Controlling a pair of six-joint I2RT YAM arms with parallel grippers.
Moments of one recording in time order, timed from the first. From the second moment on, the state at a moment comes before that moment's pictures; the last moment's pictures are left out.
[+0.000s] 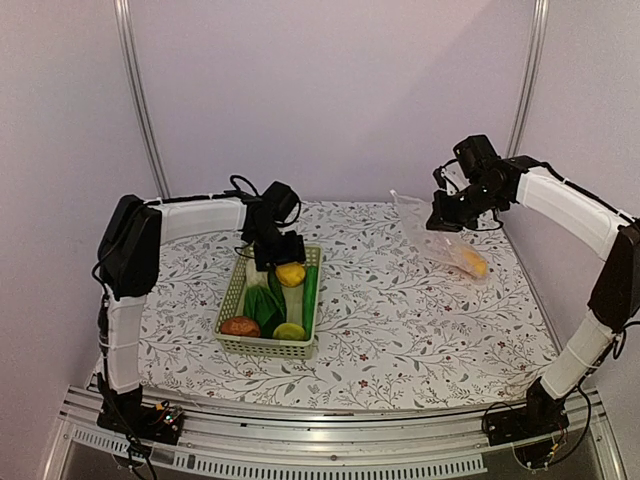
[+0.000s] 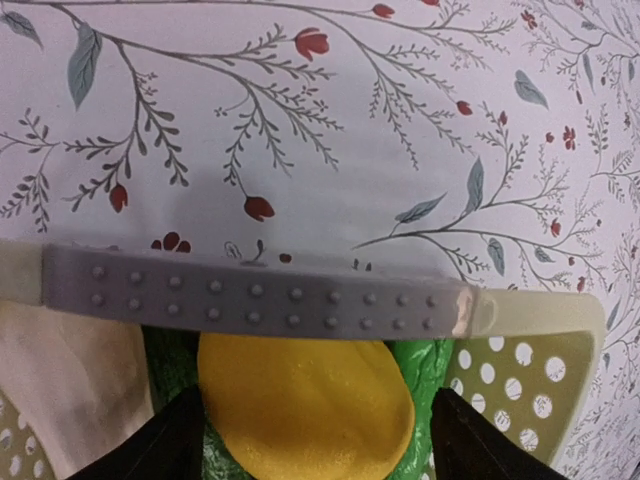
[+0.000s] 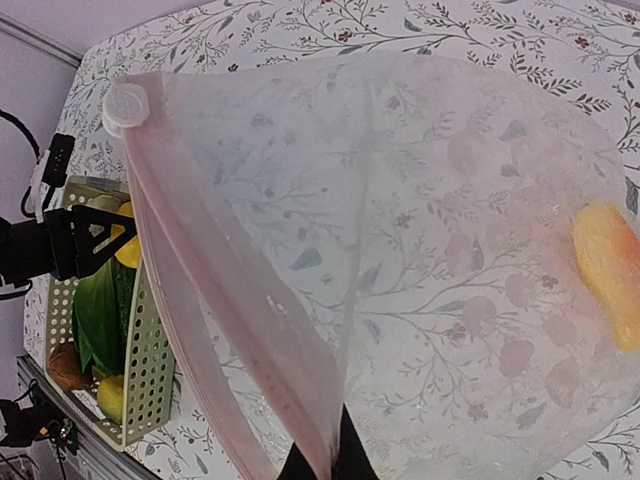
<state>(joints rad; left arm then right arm) -0.61 2.15 1.70 -0.70 -0.05 -0.74 0.40 1.64 1.53 -0.83 -0.20 0.35</state>
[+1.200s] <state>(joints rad) -0.72 1.59 1.54 -0.16 0.04 -0.53 0.58 1.70 1.75 -0.89 -0.24 0.38</state>
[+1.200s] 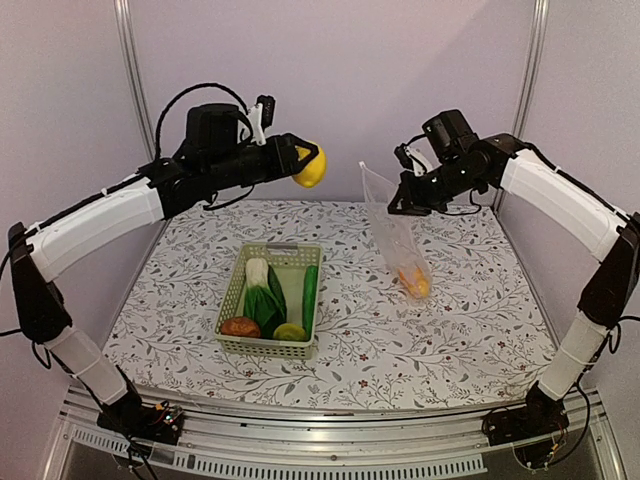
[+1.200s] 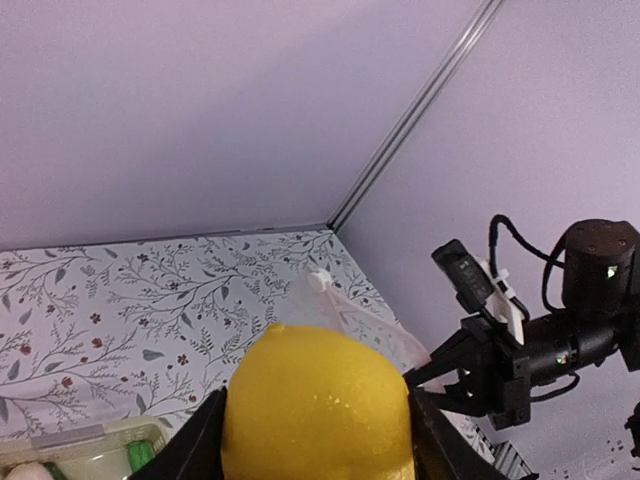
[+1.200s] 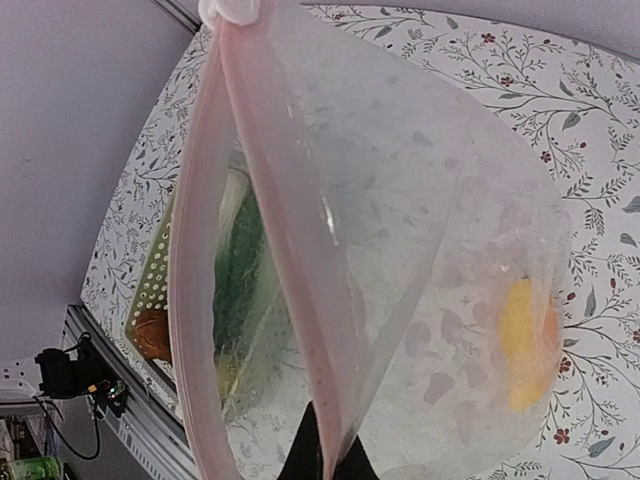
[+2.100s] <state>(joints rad) -0.88 1.73 1.52 0.15 -0.11 -0.36 0.65 1.77 1.86 -0.89 -0.41 0.52</state>
